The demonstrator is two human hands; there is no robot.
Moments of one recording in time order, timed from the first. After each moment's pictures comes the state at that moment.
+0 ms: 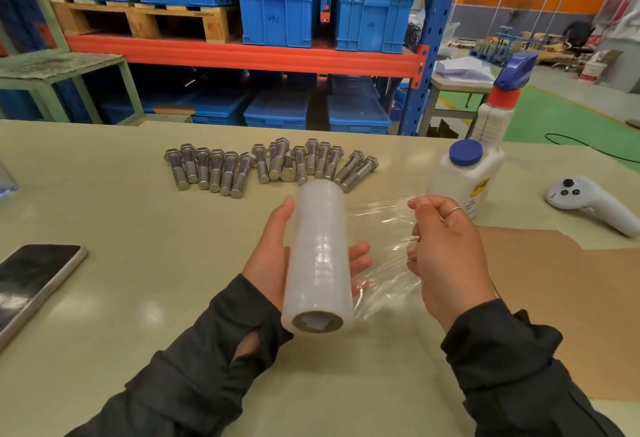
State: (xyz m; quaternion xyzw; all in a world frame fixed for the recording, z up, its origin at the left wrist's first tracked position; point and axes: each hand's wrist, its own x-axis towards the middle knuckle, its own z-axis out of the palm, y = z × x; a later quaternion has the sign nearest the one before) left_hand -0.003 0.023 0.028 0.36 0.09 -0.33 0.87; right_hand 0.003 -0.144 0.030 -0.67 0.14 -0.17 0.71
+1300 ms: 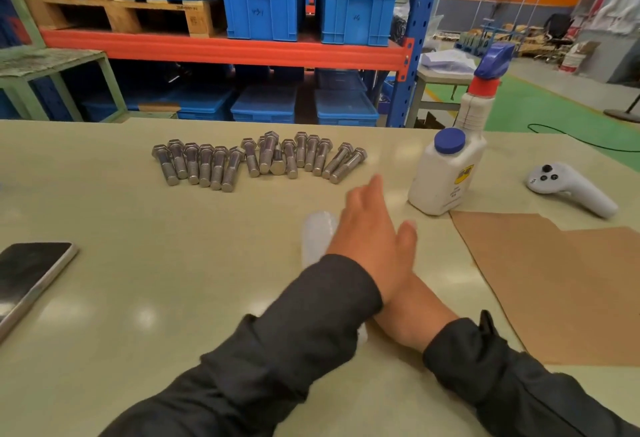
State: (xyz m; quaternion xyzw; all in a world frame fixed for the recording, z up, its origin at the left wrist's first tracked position) left_hand -0.011 -0.058 0.040 0.90 -0.16 0.03 0.41; right_hand -0.034 -0.136 0.013 -0.95 -0.12 0.04 0.29
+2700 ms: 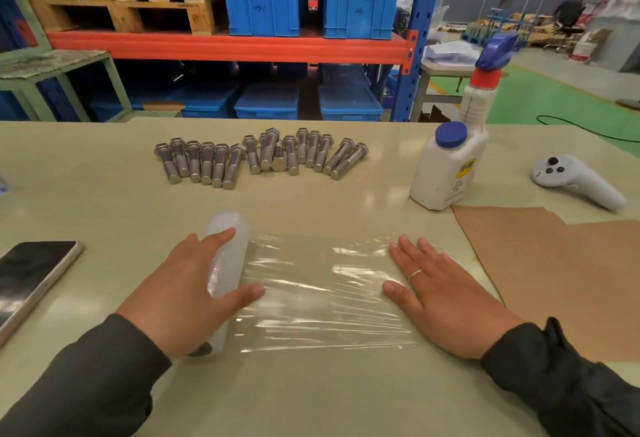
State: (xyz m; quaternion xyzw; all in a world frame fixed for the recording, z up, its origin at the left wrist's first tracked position) left_hand -0.046 0.099 0.020 0.97 0.00 -0.01 0.26; right_hand -0.037 -0.196 -0.011 -0.99 -0.09 0.11 0.07
